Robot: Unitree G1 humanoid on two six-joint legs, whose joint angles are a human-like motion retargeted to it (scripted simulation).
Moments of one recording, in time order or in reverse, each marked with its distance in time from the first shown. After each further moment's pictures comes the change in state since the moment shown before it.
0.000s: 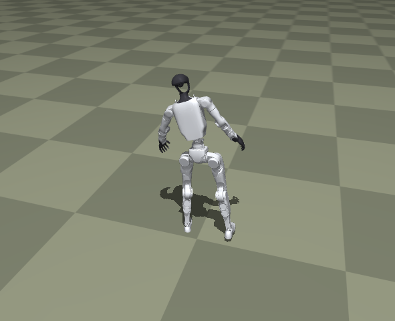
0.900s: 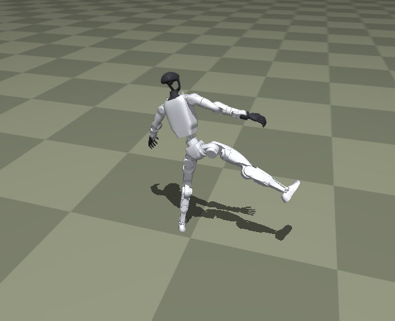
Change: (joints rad) left arm 0.235 0.218 0.322 0.050 -0.151 -0.030 0.011; right arm -0.068 -0.573 -0.323 0.301 -0.163 0.095 0.121; waist -0.115 0.397 0.034; left_leg -0.057 0.664 0.005 0.122 0.039 -0.104; right_leg -0.146 -0.475 -0.402 -0.173 0.283 0.077
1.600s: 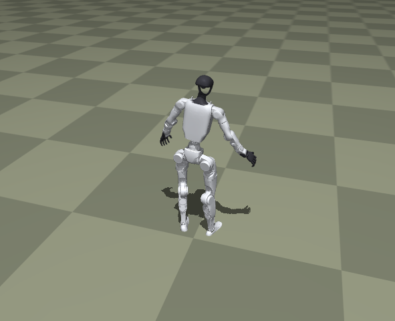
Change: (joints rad) left arm -0.019 -0.519 -0.230 -0.062 0.154 0.063 0.044; right arm 0.187 0.270 0.001 -0.286 0.126 -0.088 -0.166; waist 0.123 -0.093 -0.085; left_leg 0.102 -0.855 0.128 -0.132 -0.053 0.027; right_leg 0.206 0.411 0.141 -0.018 -0.313 -0.104
